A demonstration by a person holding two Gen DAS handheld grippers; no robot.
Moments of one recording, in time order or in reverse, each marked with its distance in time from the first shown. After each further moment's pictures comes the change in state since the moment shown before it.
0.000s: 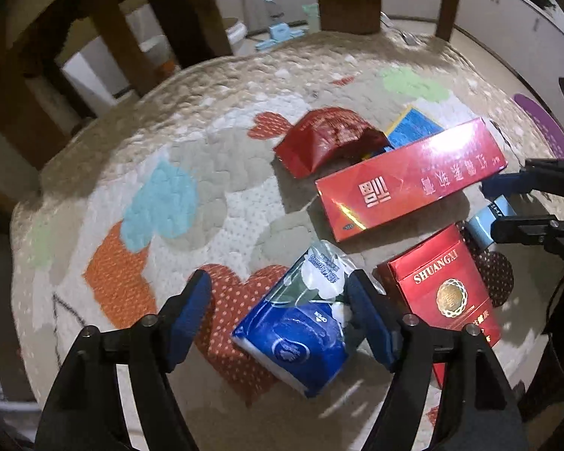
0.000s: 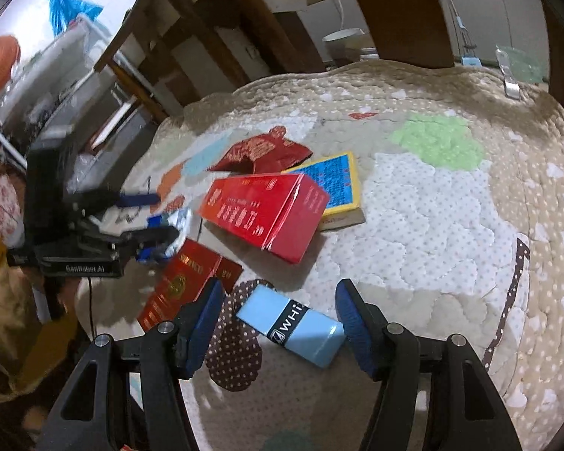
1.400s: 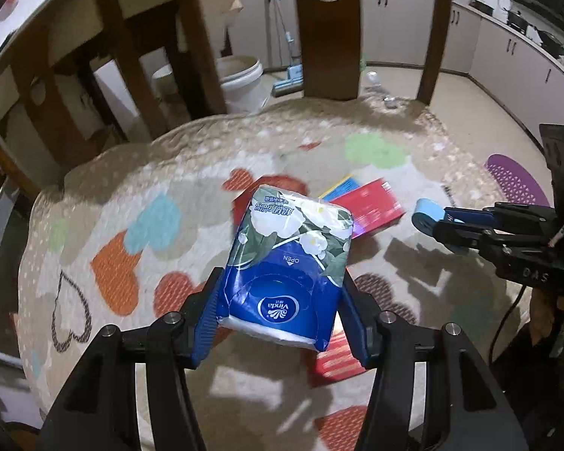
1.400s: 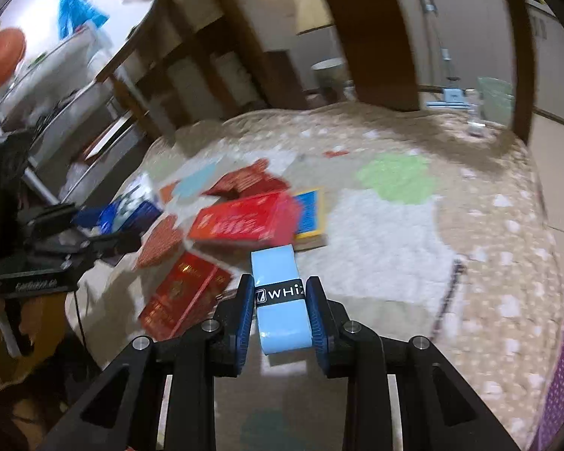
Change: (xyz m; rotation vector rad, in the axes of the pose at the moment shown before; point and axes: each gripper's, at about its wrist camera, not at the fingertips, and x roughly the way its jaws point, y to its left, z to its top) left arm -0.075 -0.064 0.018 -0.140 -0.156 0.049; right arm -0.053 -0.012 0.000 0.013 -0.121 -0.087
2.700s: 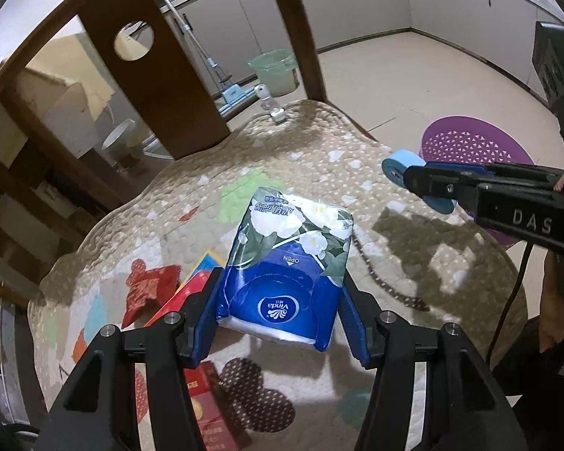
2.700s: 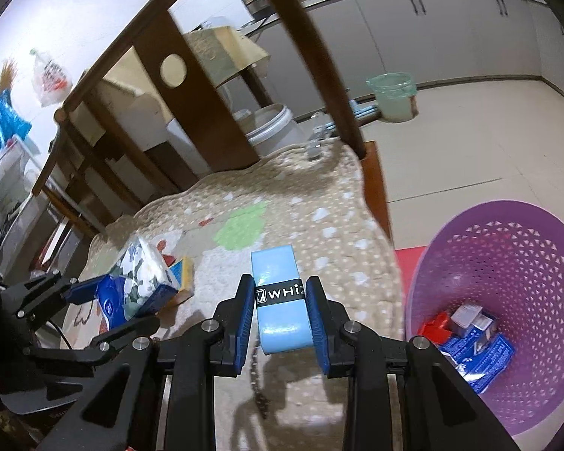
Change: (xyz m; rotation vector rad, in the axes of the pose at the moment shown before) left arm 0.030 -0.164 0.044 0.316 -0.029 0.024; right arm -0.086 -0.103 -0.017 0.310 -0.205 -0.182
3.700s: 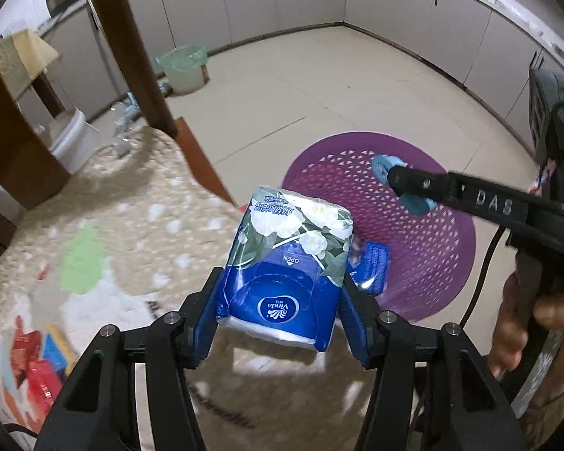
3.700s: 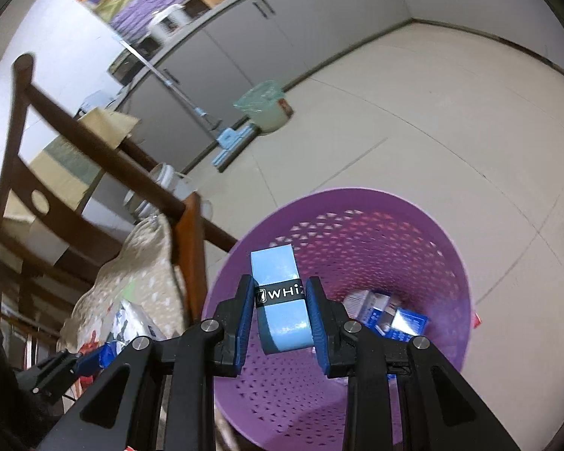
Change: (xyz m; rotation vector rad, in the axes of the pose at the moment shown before) left arm 0.056 -0.115 0.061 0.030 0.048 -0.326; right arm -0.057 -0.151 0.004 0.417 -0.086 -0.239
